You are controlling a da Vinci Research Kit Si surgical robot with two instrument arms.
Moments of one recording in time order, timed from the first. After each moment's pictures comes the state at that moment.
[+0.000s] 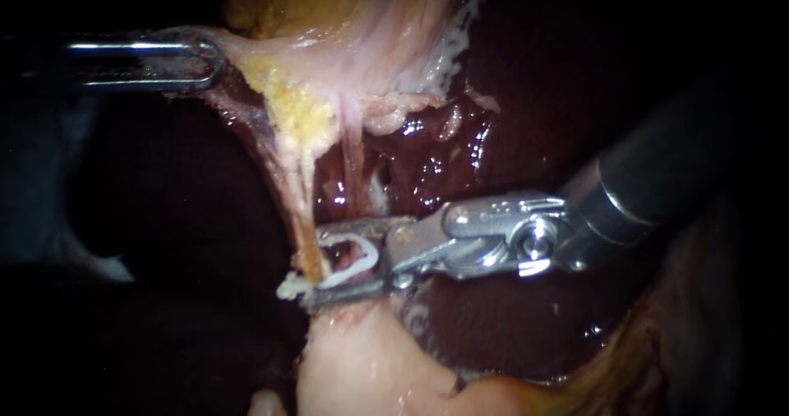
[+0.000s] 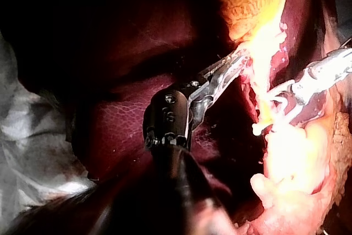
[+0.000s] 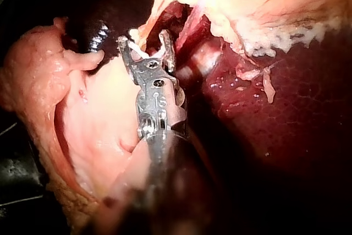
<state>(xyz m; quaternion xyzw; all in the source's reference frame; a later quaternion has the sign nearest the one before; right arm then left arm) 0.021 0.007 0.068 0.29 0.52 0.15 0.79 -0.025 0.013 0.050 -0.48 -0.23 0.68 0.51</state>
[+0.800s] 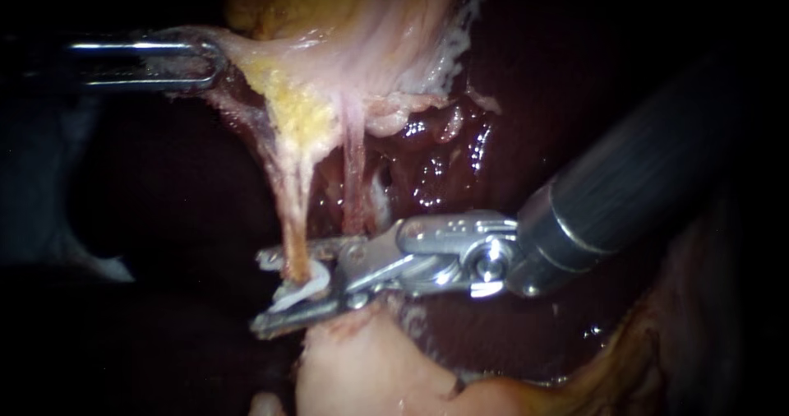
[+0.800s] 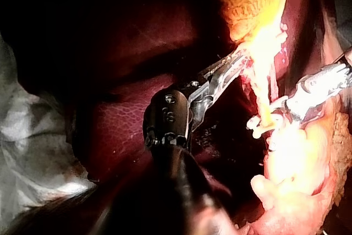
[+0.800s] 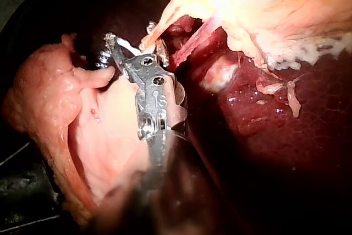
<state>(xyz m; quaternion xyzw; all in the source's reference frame) 0.025 0.005 0.066 0.34 0.55 0.13 0.75 -0.025 0.013 0.051 -0.48 -0.23 0.68 0.51</state>
